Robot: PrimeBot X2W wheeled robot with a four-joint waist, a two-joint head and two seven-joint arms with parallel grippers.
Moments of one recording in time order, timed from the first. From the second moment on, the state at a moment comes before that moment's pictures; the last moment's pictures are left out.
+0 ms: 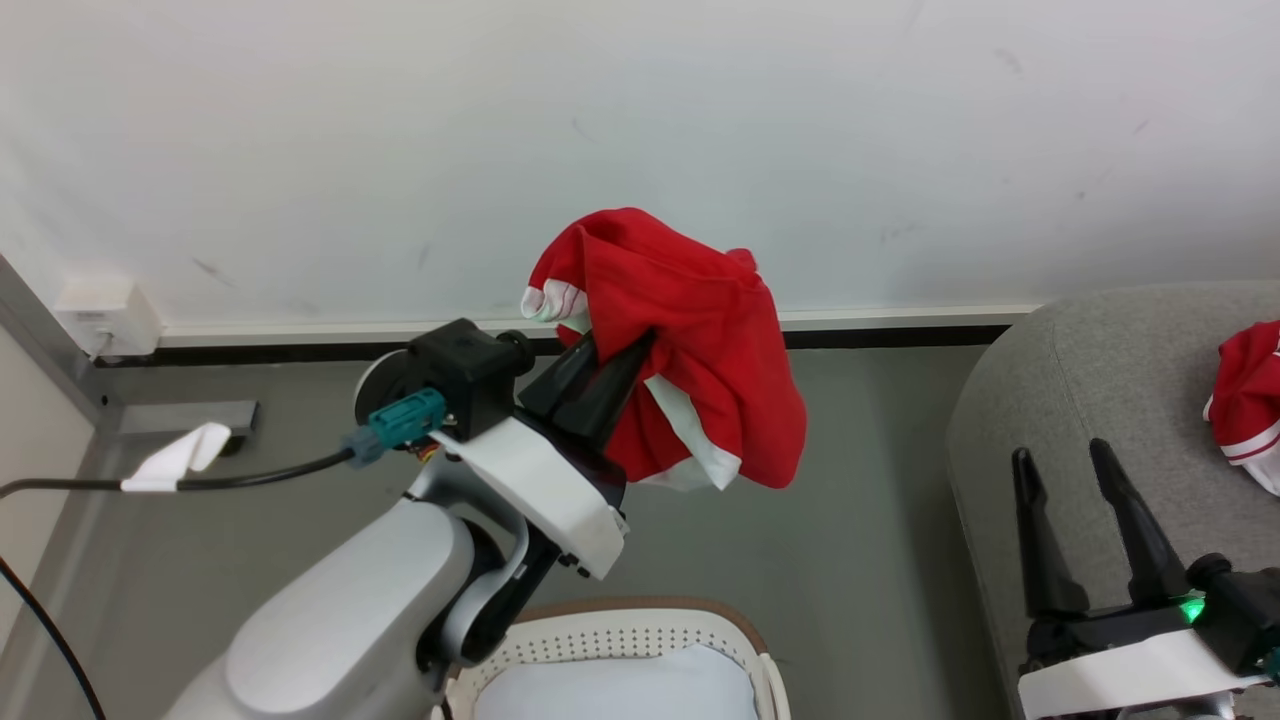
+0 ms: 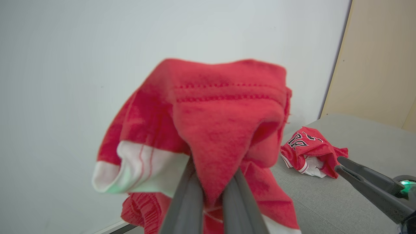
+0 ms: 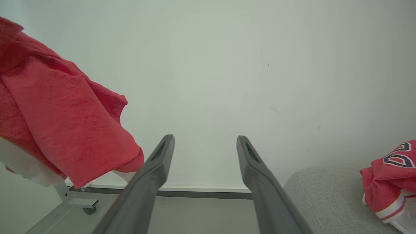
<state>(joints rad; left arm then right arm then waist) -0.72 0.39 -0.84 0.05 -0.71 0.13 -0.12 -0.12 -0.10 0.09 0.07 0.35 0.13 -0.20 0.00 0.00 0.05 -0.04</state>
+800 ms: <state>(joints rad) -0.65 0.40 -0.85 0.03 -0.73 0.16 -0.12 -0.11 -0.16 0.46 0.07 0.36 0.13 -0.17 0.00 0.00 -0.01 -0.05</state>
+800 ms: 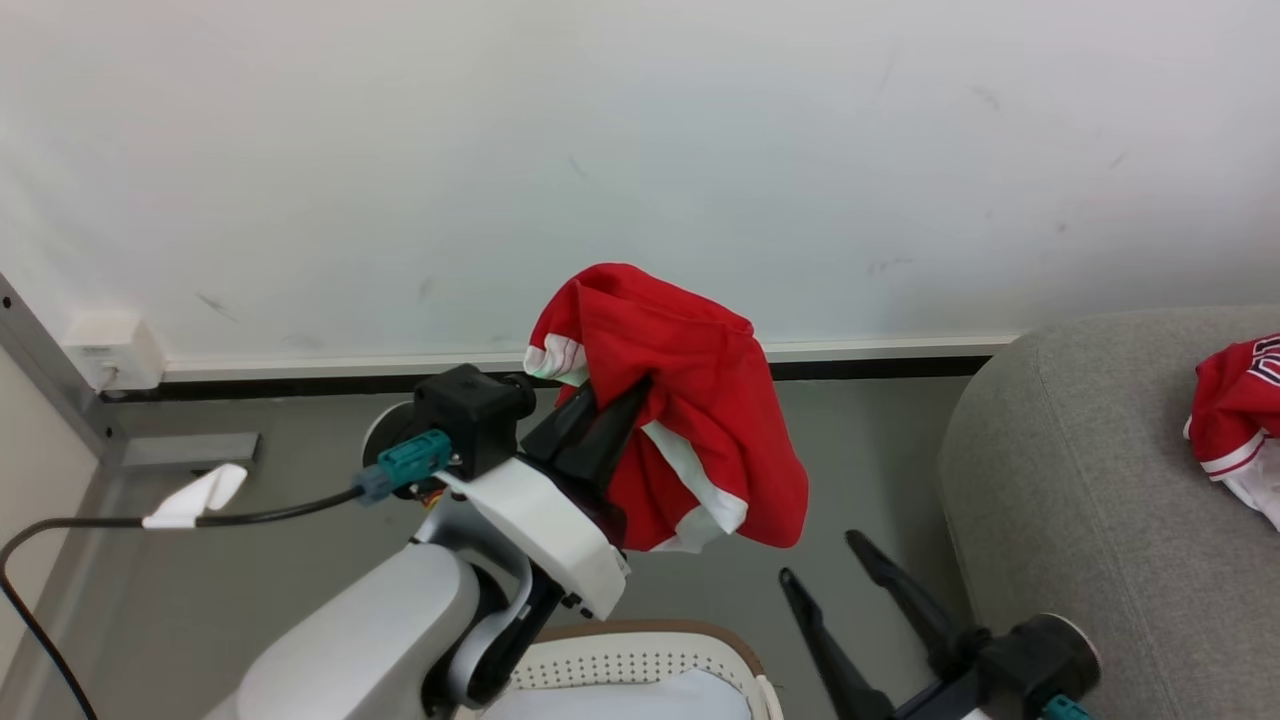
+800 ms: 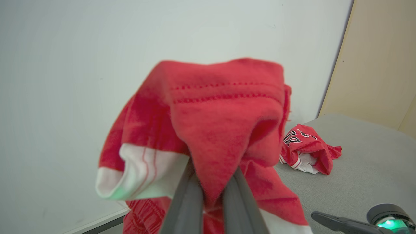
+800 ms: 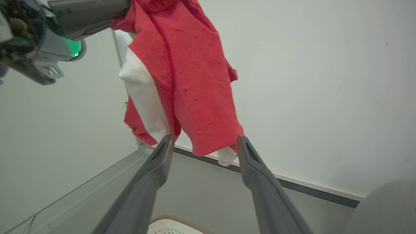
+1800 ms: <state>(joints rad) -0.64 0.28 -0.99 0.07 -0.74 0.10 -0.11 -0.34 -0.08 0.53 0.36 0.32 0.13 -0.20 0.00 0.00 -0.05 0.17</state>
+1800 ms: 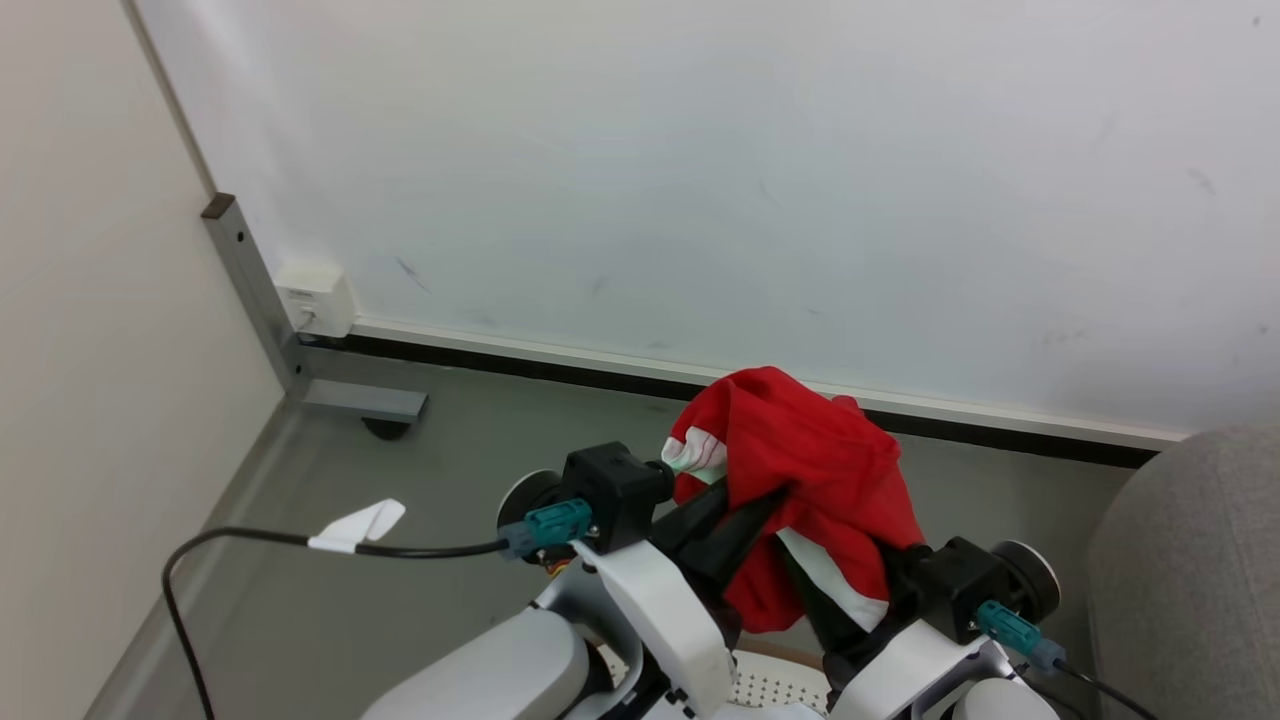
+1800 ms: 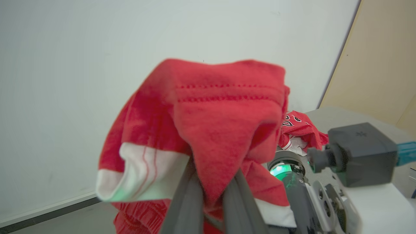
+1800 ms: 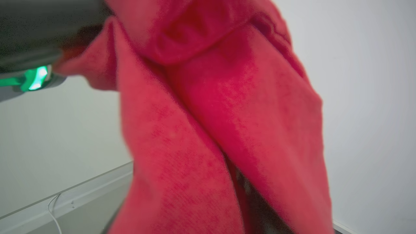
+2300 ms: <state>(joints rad) -0.62 0.29 -1.00 0.06 -0.75 0.11 -0.10 -0.36 -0.09 0.51 0.41 0.38 0.13 -0.22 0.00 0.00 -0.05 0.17</state>
